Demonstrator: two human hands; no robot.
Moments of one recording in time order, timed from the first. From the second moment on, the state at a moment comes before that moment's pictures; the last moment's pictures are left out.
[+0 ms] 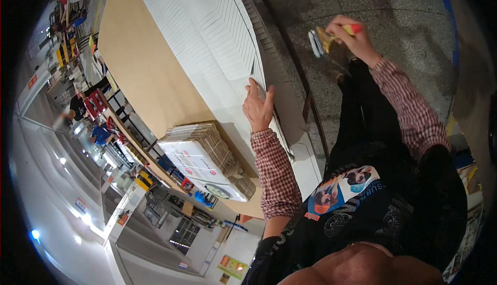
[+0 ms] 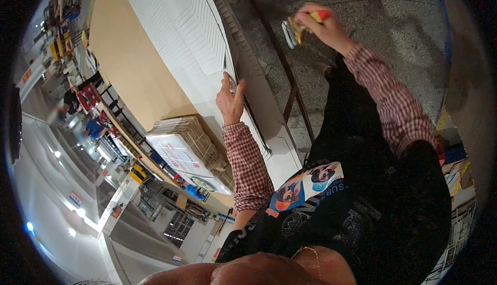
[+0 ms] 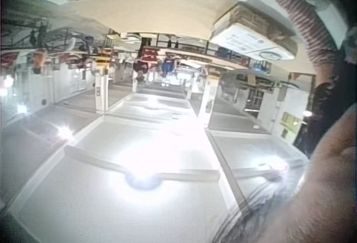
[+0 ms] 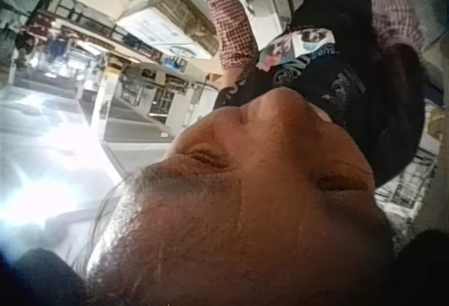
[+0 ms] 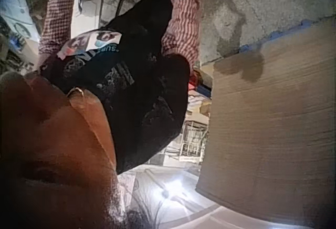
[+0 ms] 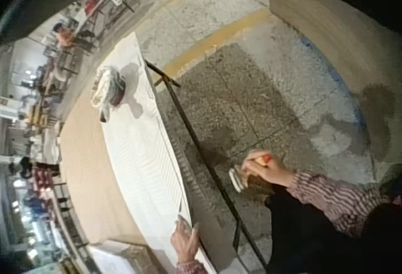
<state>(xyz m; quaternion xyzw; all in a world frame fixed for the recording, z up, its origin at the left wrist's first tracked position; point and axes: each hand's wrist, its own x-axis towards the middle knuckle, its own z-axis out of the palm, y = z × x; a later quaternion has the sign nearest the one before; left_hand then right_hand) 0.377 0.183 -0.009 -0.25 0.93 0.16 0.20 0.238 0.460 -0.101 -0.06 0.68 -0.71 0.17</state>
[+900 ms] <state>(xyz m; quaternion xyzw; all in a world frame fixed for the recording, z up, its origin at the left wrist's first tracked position) 0.392 0.181 -0.022 -0.25 0.95 0.15 0.14 0.269 0.338 -0.186 -0.17 0.73 -0.63 0.22</state>
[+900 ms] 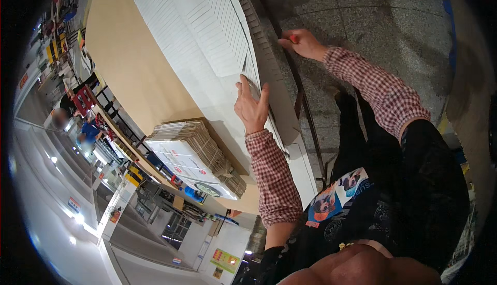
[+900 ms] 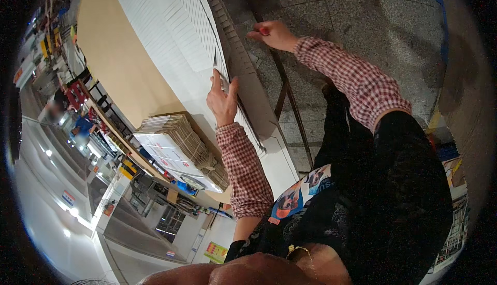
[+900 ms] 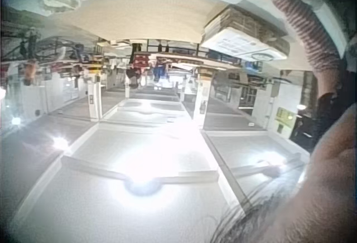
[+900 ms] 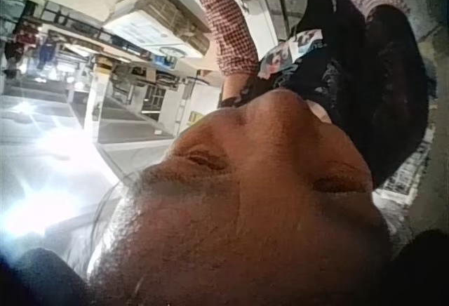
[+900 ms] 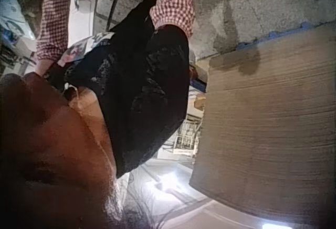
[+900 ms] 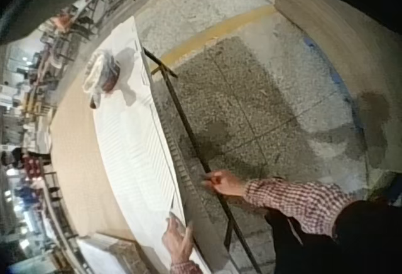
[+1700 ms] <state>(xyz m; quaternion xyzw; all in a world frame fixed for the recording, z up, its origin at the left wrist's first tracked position) 0.449 0.237 -0.034 -0.35 0.92 0.10 0.13 0.255 0.466 -0.049 -0.20 0.62 -0.73 0.19</state>
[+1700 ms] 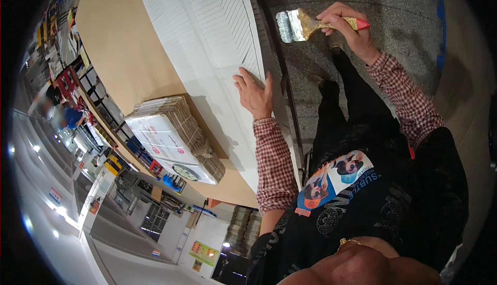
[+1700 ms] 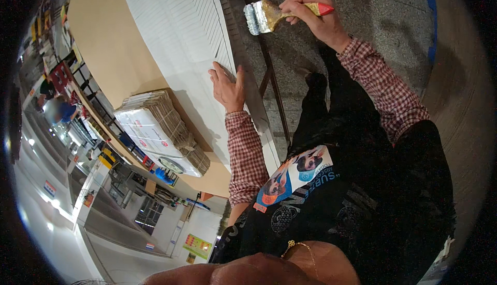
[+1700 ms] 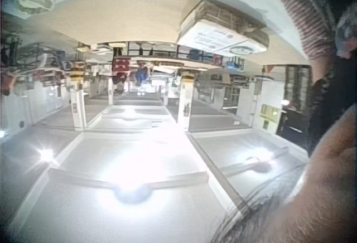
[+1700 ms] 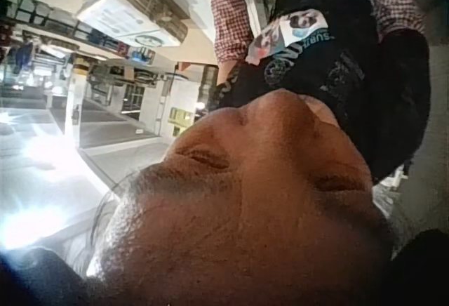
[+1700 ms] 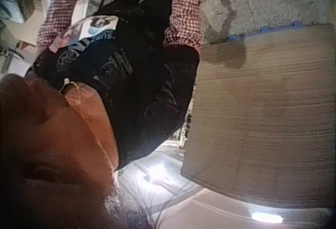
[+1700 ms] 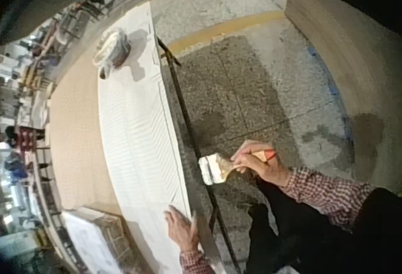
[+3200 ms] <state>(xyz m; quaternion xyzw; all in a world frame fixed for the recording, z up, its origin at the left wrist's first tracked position) 0.444 0.217 -0.024 -0.29 0.94 0.15 0.12 0.264 0.412 -0.061 -0.43 0.68 -0.59 0.05</state>
